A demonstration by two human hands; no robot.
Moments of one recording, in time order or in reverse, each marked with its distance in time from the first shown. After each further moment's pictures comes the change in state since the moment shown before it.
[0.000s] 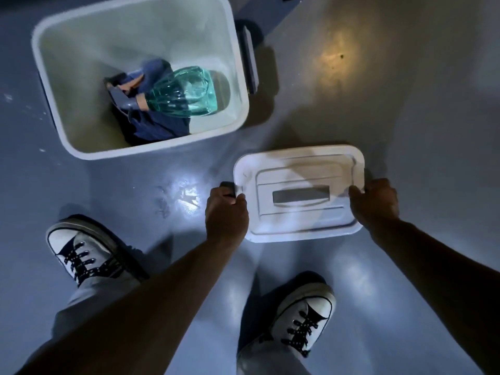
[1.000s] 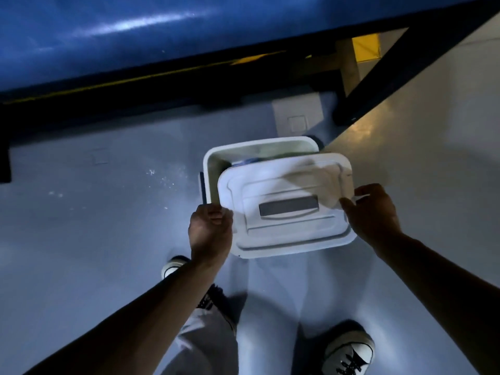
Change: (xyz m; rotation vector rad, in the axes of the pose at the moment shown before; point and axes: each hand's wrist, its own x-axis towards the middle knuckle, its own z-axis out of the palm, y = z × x) left_hand 0.023 0.062 -0.257 -0.288 0.228 0.020; right_hand -0.152 -0.227 -0.061 0.092 -0.032 -0.318
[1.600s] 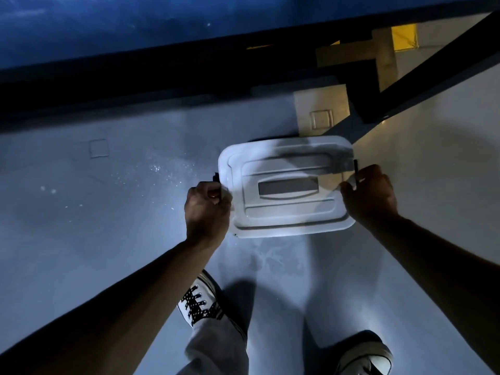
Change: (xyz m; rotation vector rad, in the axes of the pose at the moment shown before) left_hand 0.088 -0.007 -0.012 0.023 -0.061 0.117; right_hand 0.033 -0.055 0.060 -0.191 0.021 -0.120
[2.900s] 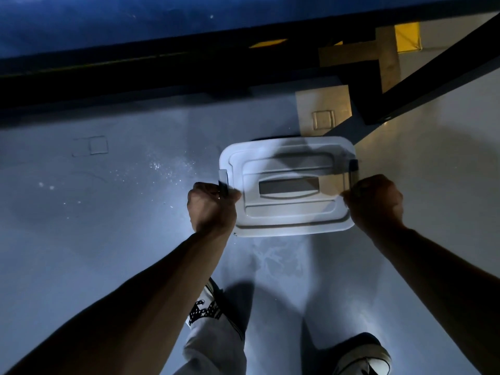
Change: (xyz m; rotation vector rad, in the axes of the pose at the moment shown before) left_hand 0.009 0.003 0.018 0.068 0.120 -0.248; right_hand 0.000 0.016 0.008 -0.073 0.052 0.038
